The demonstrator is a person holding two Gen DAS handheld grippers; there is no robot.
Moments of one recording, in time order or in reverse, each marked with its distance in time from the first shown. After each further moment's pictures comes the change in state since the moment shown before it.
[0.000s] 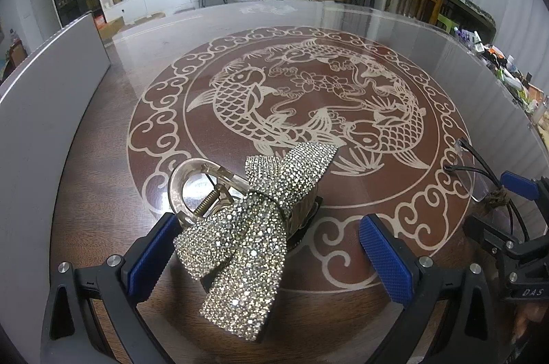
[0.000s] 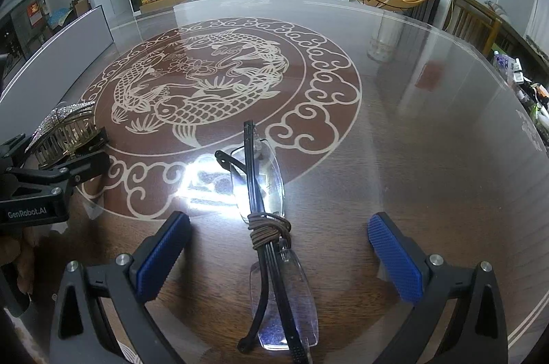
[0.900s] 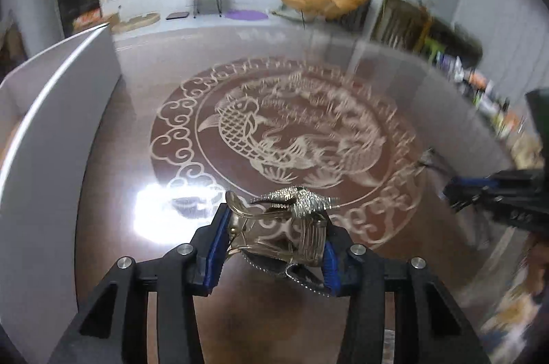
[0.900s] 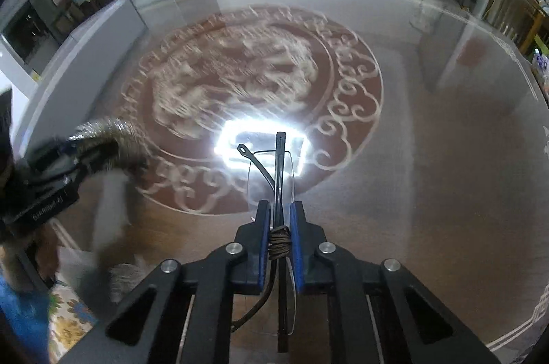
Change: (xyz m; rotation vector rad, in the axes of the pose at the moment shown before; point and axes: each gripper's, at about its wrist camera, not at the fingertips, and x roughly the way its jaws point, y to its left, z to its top) left arm -0.078 0.028 -0.004 -0.100 -0.078 -0.118; right arm -0.050 -0.010 0.052 -0.059 0.162 0.194
